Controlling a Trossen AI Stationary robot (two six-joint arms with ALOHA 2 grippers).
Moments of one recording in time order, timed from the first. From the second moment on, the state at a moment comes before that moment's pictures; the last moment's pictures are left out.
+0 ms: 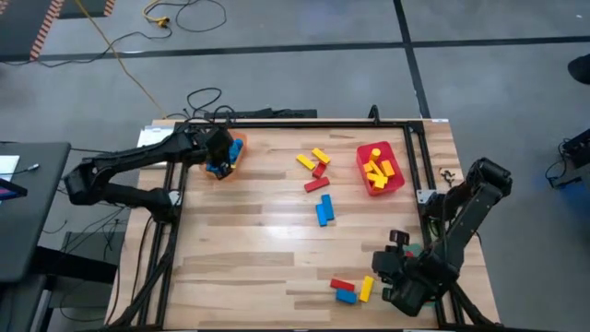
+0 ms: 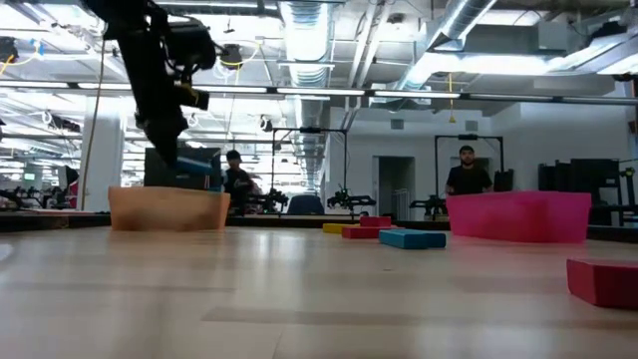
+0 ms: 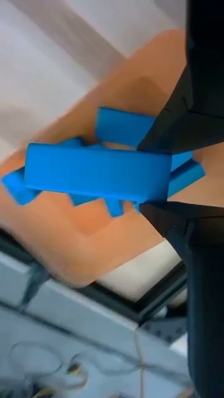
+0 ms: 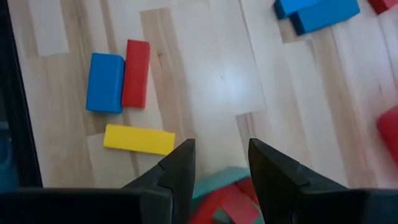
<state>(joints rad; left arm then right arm) 0.55 1.18 0.84 -0.78 -0.45 0.08 0.91 1.56 1.29 -1.19 0.45 1.08</state>
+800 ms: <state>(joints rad) 0.62 1.18 0.81 -0.79 -0.36 0.12 0.95 1.56 1.29 -1.22 0.50 1.18</state>
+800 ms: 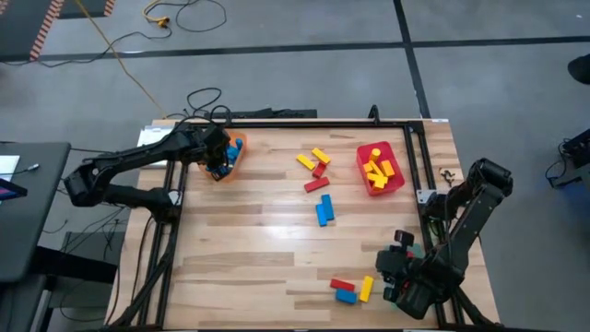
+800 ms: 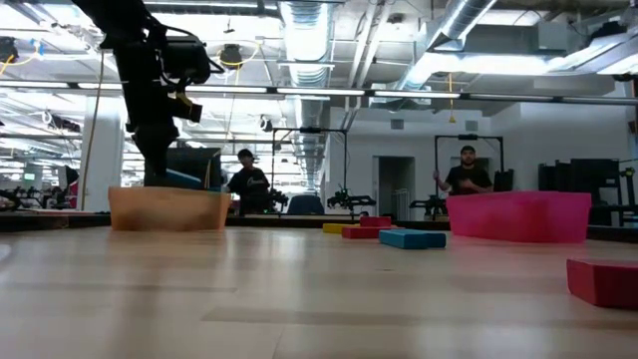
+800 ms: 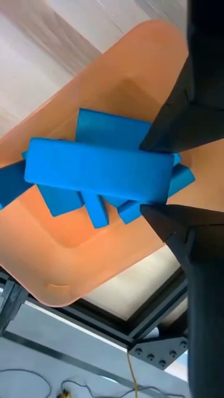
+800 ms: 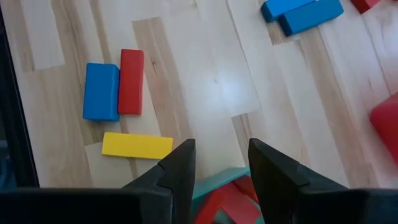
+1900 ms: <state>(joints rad) 0.47 1.07 0.95 -0.78 -0.30 0.13 0.95 1.56 1.29 -1.26 0.65 1.11</state>
